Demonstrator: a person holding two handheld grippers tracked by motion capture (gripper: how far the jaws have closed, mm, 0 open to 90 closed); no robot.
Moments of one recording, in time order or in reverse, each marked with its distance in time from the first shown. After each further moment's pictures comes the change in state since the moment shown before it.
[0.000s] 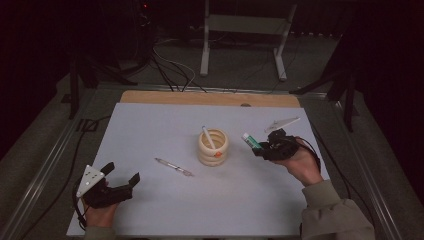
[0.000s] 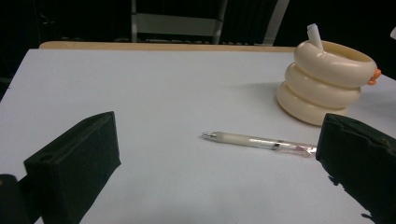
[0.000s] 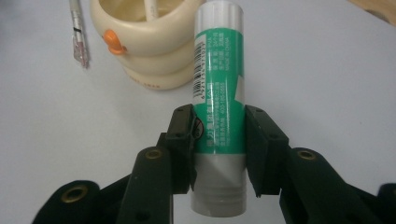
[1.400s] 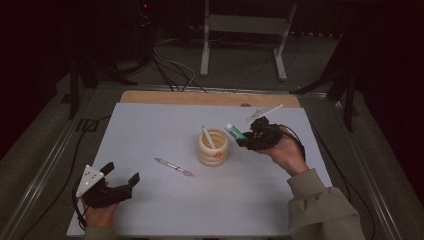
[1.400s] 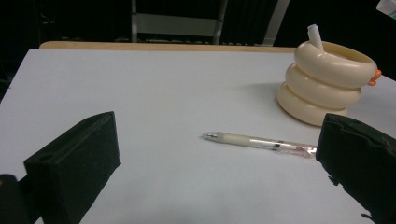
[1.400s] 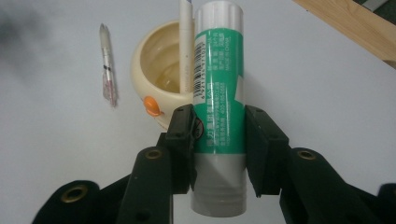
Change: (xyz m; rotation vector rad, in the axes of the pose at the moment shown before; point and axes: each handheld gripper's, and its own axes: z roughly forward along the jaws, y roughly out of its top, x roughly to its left) left arm 0.001 0.000 0.000 -0.003 0.000 -0.002; right arm 0.022 0.052 0.008 -0.016 0.040 -0.047
